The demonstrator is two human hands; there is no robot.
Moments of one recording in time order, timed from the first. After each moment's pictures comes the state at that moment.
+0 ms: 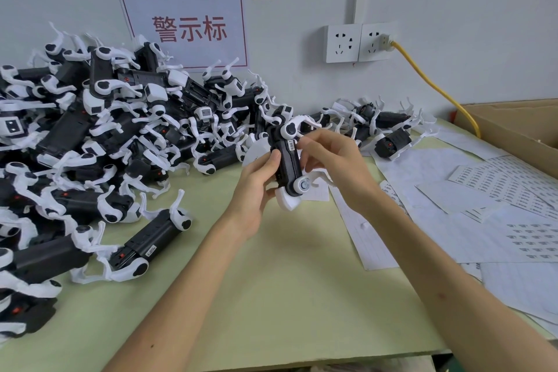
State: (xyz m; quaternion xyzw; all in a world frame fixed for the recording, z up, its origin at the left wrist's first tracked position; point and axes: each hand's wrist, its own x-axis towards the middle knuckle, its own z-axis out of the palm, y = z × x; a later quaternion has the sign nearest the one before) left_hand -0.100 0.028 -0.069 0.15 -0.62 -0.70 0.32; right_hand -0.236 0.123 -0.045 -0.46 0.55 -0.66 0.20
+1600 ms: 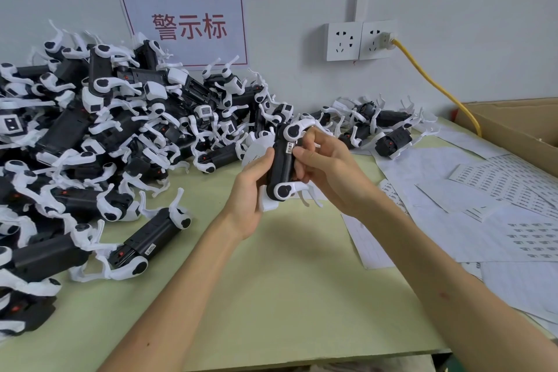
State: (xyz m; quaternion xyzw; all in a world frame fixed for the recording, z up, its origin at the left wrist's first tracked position) left_hand -0.094 0.031 -0.066 0.09 -0.56 -0.77 0.29; right_hand -0.228 0.123 -0.047 -0.49 0.42 -0.68 0.35
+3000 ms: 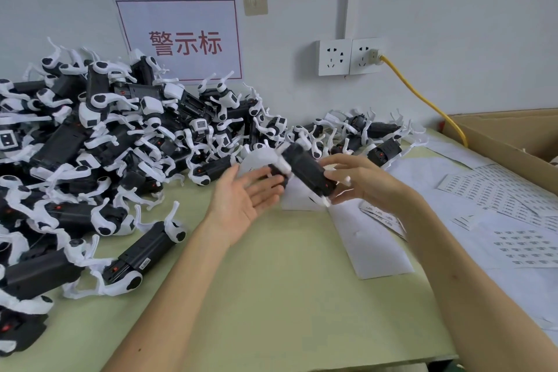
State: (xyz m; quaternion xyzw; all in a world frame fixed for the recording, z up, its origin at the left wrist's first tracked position) left_hand -0.097 0.002 -0.071 0.22 -0.43 -0.83 0.27; right_hand -0.314 0.149 -0.060 -0.44 0.62 -0.54 0.35
